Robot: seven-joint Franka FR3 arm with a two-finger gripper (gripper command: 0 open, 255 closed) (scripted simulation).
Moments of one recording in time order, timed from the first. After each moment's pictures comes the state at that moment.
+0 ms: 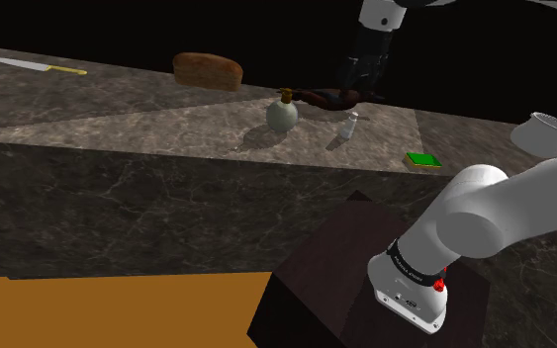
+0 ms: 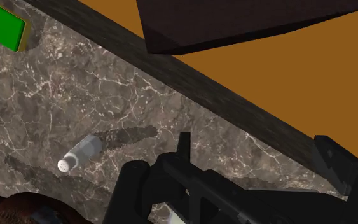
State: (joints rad) arm 0.00 -0.58 -0.12 -2.32 -0.14 1.68 0.11
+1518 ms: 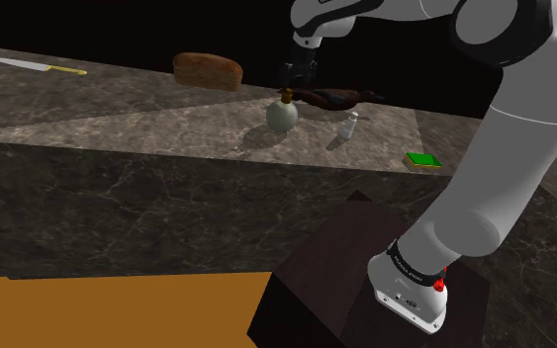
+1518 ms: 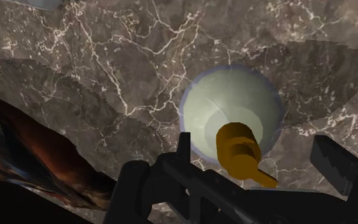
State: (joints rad) arm -0.04 0.24 -0.25 -1.79 0.03 2.09 -0.14
